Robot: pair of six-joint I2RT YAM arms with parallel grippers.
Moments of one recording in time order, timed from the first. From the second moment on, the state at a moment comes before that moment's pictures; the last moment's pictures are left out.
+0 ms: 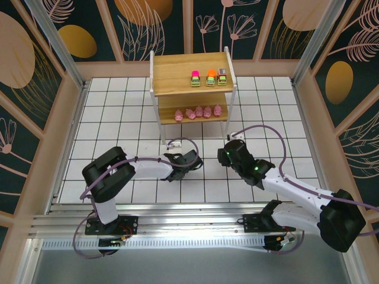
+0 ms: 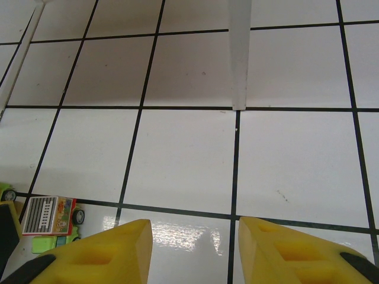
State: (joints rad) left arm -1.00 1.82 0.94 -0.40 -0.60 -1.02; right arm 0.76 1.05 0.55 -0.24 0.34 0.53
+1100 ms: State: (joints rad) left arm -1.00 1.78 0.94 -0.43 -0.60 -0.98; right arm 0.76 1.07 0.55 -0.24 0.34 0.53
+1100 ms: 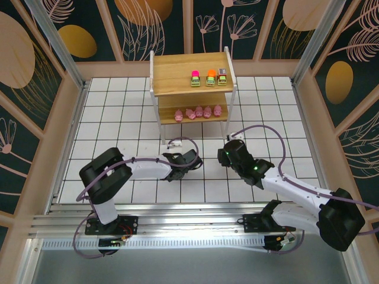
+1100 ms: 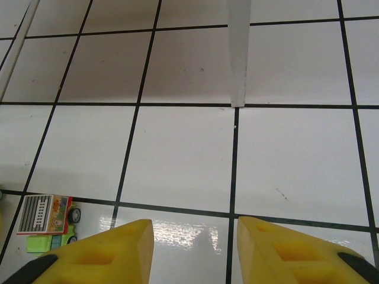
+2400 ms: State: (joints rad) left arm -1.09 1.60 1.68 -0.85 -0.88 -0.77; right arm 0.76 1.06 0.55 -0.24 0.34 0.52
